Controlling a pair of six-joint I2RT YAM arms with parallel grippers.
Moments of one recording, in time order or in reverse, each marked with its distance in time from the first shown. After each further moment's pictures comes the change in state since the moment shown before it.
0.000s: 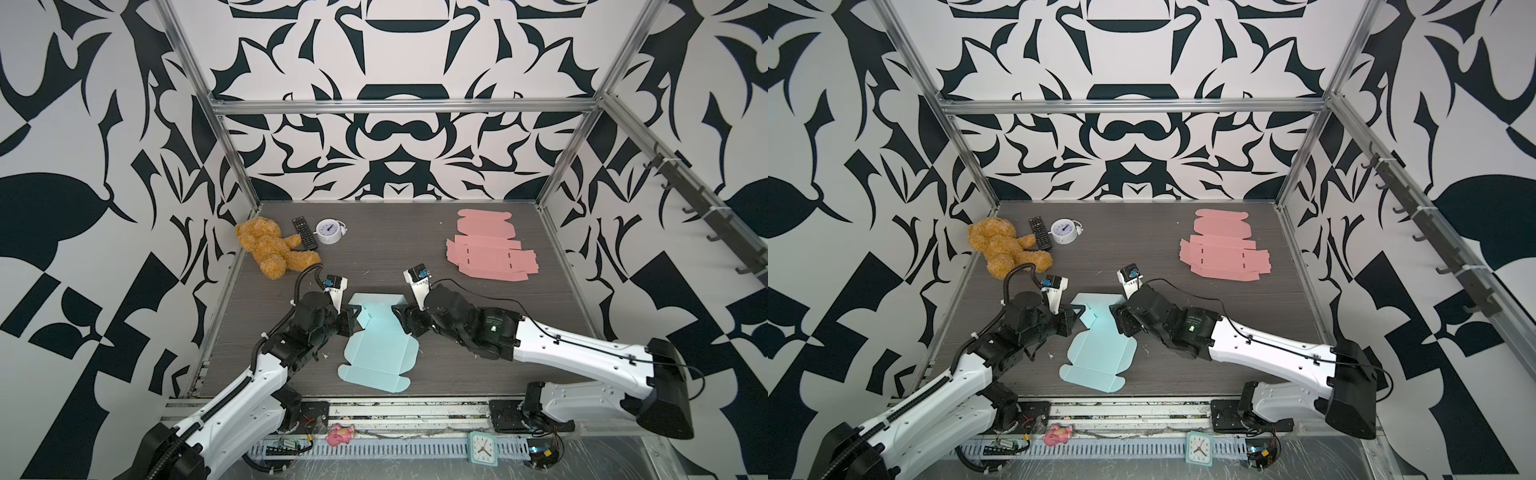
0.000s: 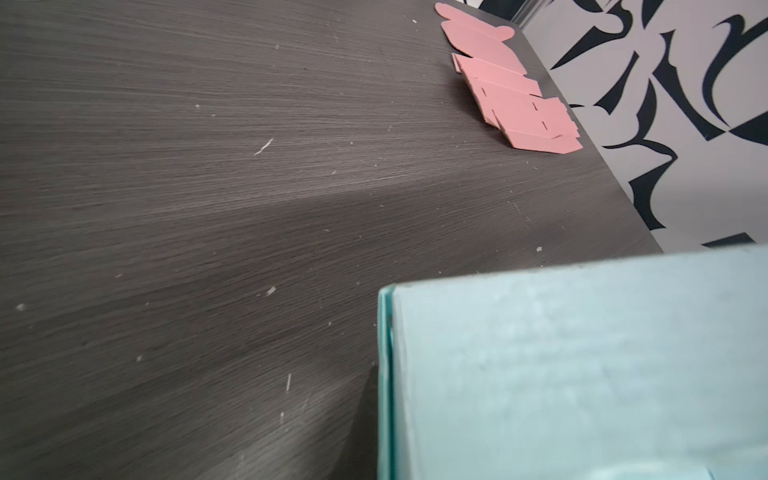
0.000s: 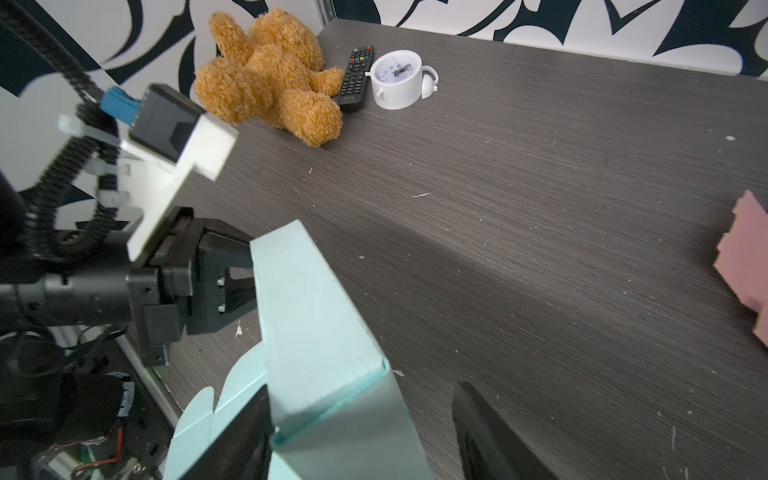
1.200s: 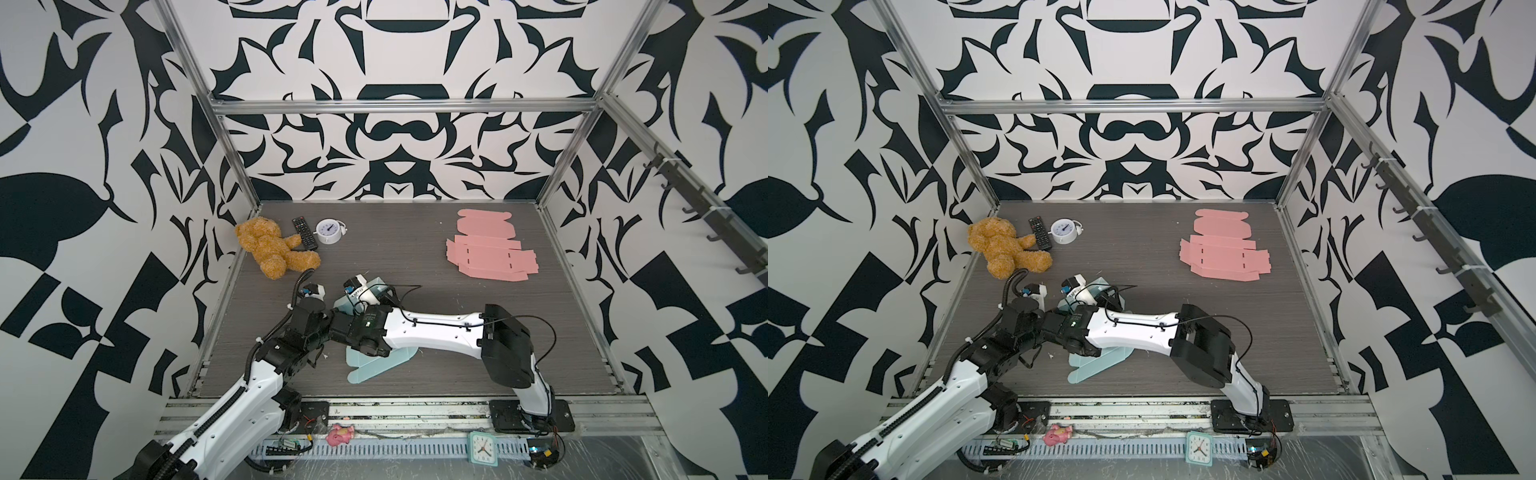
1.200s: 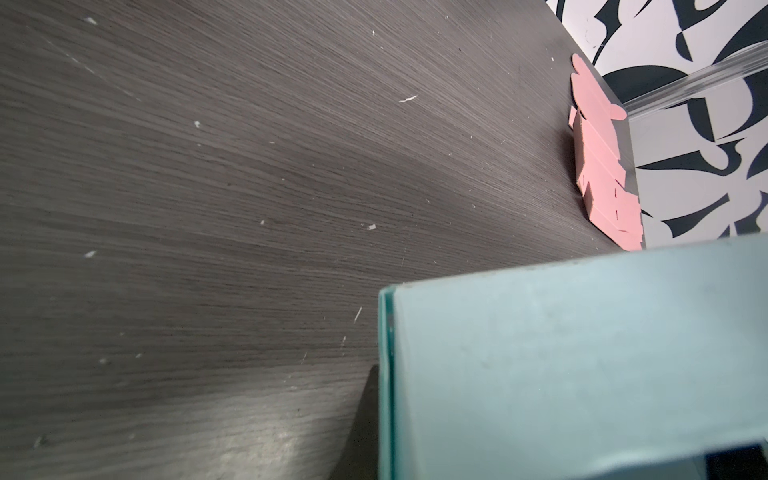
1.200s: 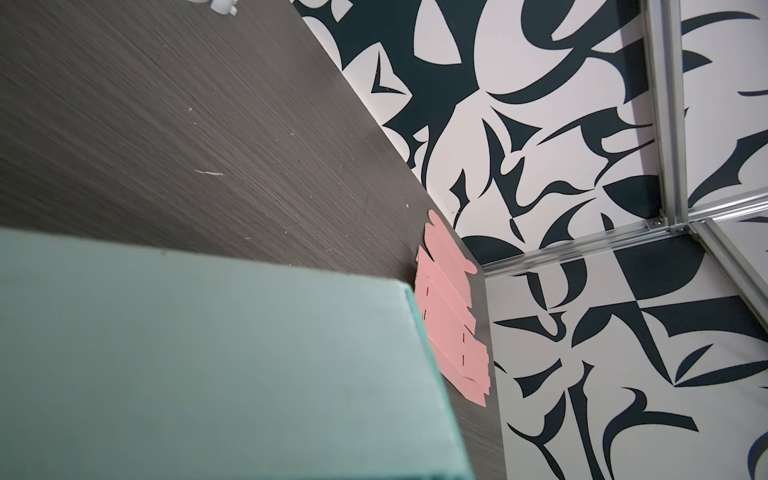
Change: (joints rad) left arm 0.059 -0.113 -0.016 -0.232 -0.155 -0.403; right arm 0.224 0.902 0.767 -0.753 0.956 0.044
